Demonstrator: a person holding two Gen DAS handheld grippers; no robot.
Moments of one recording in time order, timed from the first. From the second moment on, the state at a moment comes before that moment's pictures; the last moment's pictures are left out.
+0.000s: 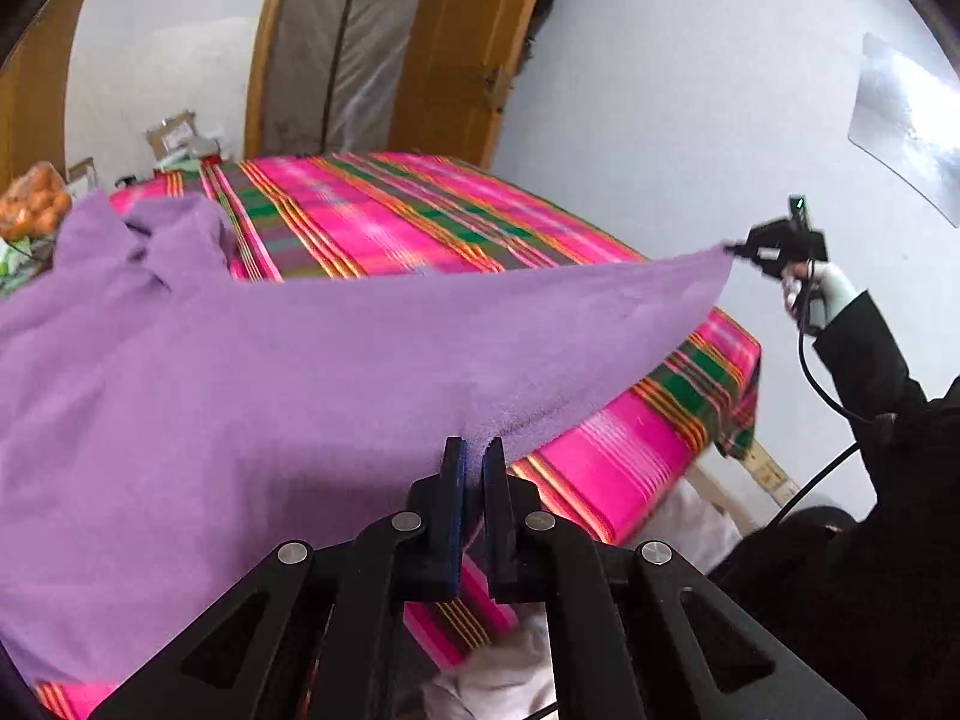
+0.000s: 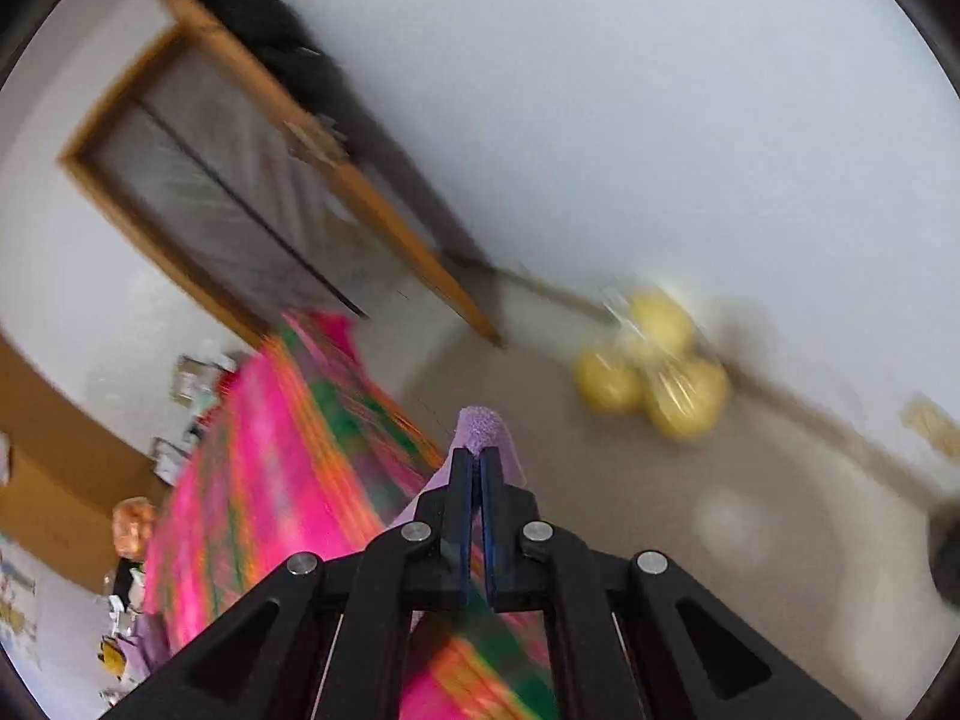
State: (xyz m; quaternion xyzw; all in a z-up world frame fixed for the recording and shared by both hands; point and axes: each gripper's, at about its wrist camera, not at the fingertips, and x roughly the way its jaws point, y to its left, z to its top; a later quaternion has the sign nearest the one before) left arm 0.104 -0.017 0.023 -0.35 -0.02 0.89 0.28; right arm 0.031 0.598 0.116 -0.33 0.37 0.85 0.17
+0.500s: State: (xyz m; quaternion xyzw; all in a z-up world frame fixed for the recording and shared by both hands) left arm 0.110 -0.018 0.019 -0.36 -0.05 0.88 0.31; right arm 0.073 0.622 0.090 -0.34 0.37 0.84 0.20
